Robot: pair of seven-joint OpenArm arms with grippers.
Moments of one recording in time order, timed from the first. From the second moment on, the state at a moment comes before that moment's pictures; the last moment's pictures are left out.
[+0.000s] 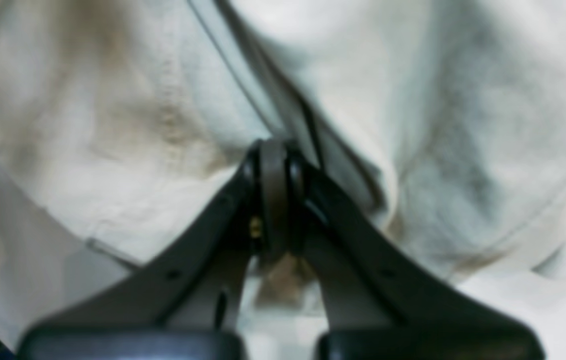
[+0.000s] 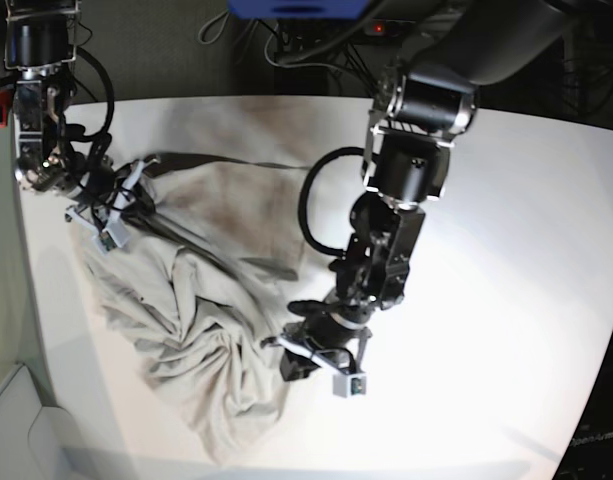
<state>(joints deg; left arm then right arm) -30.9 8.3 5.1 41.8 -25.1 -14.6 7.0 -3.6 23.0 4.8 78.2 19.0 36.9 -36.8</state>
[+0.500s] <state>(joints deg) -41.0 7.9 33.5 18.3 -44.2 -14.3 -10.4 -4.3 23.5 4.9 79.8 17.9 36.9 -38.1</state>
